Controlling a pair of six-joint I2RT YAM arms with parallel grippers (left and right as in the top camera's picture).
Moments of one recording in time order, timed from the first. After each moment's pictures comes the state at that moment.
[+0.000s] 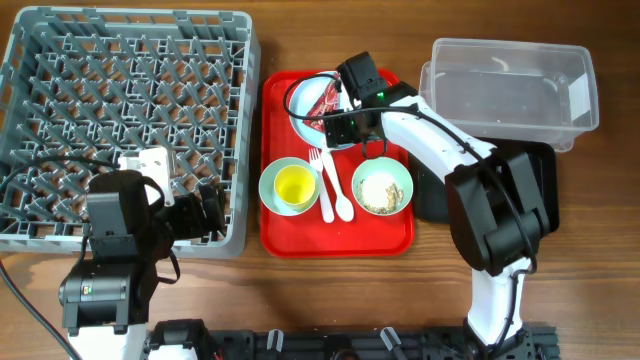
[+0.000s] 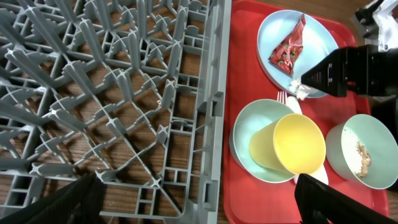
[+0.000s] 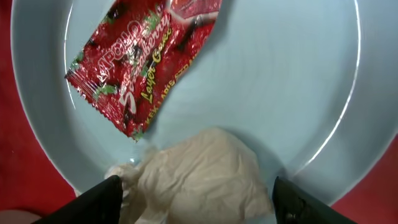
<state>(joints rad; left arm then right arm) 0.03 0.79 0.85 -0.89 0.16 -0.18 0.46 2.10 1.50 -0.63 -0.10 0.26</state>
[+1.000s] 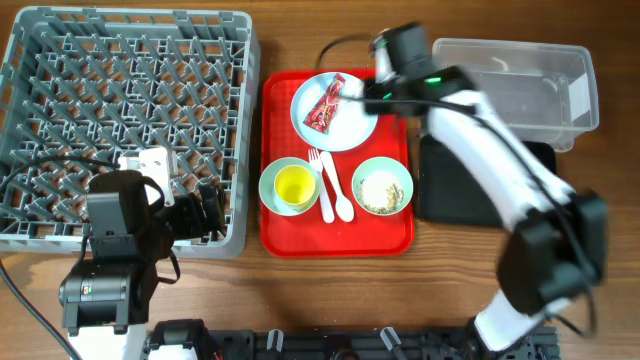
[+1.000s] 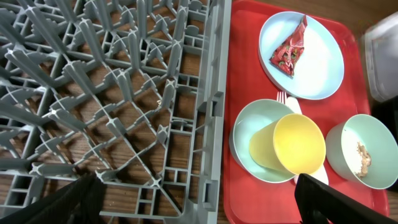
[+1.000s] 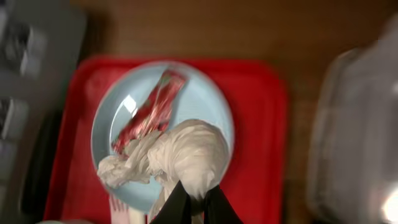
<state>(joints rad) 0.03 0.79 0.85 -0.89 0.16 -0.18 0.32 1.79 1.50 -0.64 -0.04 0.26</state>
